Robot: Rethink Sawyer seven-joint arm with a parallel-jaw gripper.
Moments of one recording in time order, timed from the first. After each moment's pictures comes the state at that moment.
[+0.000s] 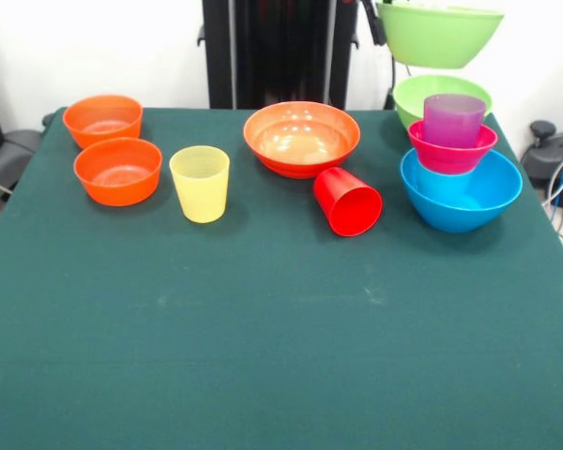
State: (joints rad) arm -0.83 -1.00 0.85 2.42 -0.22 0.32 1.74
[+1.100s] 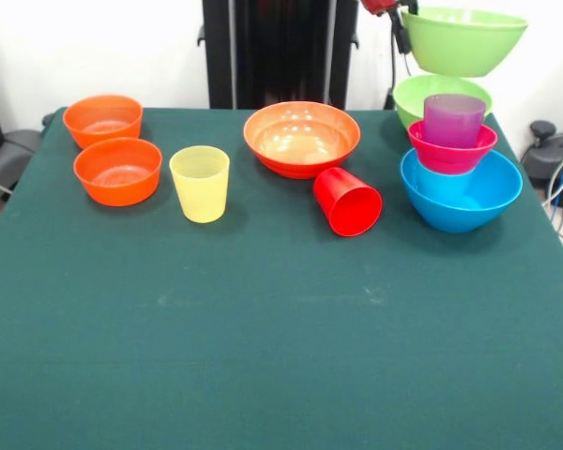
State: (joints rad) arm -0.73 -0.93 0.80 2.36 -0.22 0.36 1.74
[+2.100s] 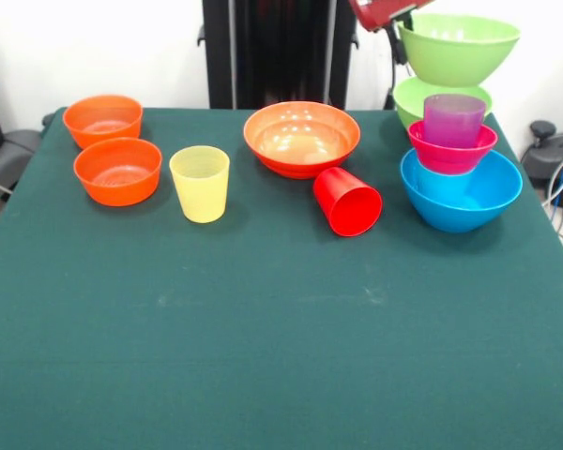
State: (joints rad) arm -0.74 -0.82 0.76 2.34 -0.28 0.36 1.74
